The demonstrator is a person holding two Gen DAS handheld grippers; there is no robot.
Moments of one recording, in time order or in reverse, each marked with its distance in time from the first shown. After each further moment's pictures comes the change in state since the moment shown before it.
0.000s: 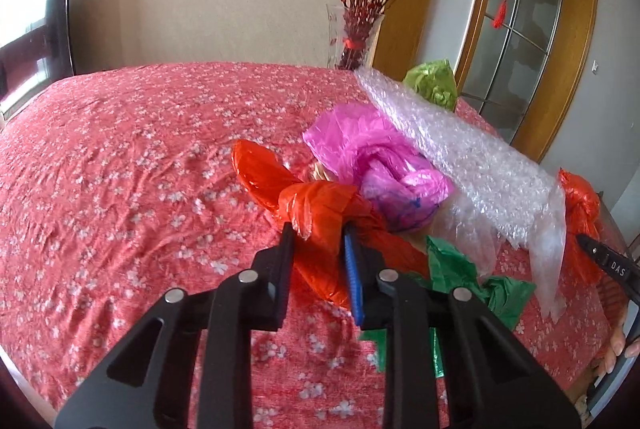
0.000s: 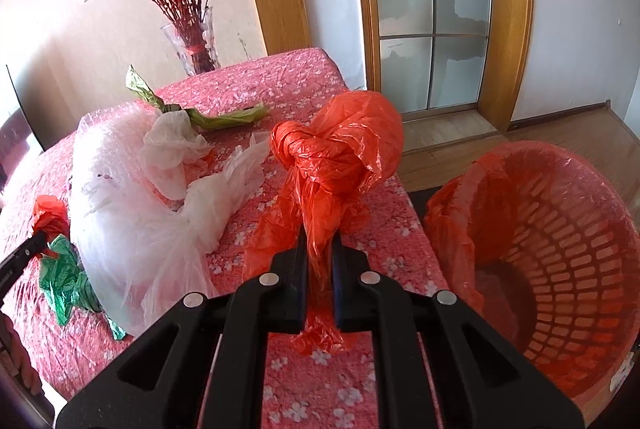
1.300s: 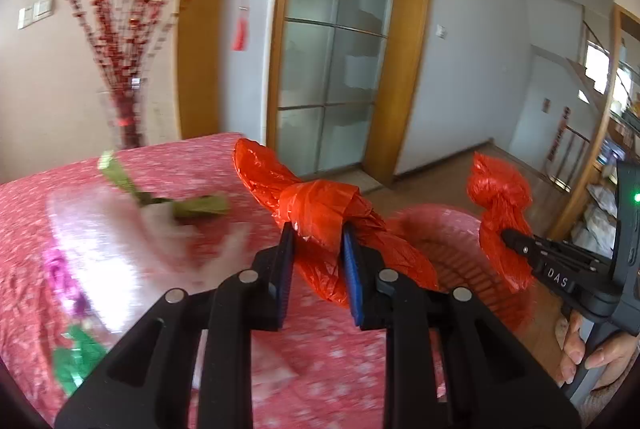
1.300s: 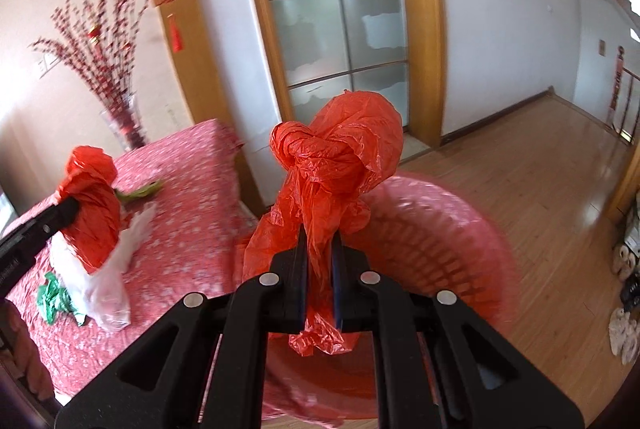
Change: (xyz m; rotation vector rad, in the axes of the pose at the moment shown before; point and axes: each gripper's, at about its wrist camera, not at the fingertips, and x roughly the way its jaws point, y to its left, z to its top) left arm -0.035 -0.258 0.022 0.326 -0.073 -0.456; right arm -0.107 -0.150 -0.007 0.165 -0.170 -0.161
